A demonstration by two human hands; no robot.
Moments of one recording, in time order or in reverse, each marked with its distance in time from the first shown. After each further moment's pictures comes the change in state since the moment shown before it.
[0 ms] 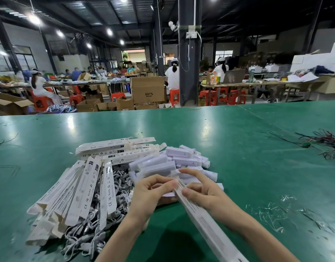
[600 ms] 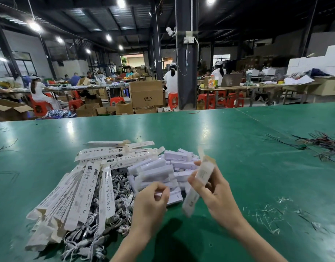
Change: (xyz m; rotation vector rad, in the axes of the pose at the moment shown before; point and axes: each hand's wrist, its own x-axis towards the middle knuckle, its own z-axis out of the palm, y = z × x) left_hand -0.003 -0.018 0.005 0.597 0.146 0.177; right_hand -0.003 -0.005 0.006 -0.064 0.446 -0.303
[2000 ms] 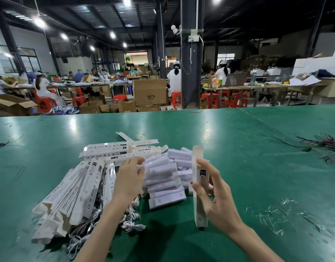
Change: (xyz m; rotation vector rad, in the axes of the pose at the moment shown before) left_hand 0.067 -0.026 -0.046 0.398 0.092 0.069; right_hand -0.003 0.022 0.001 -0.294 0.001 -0.334
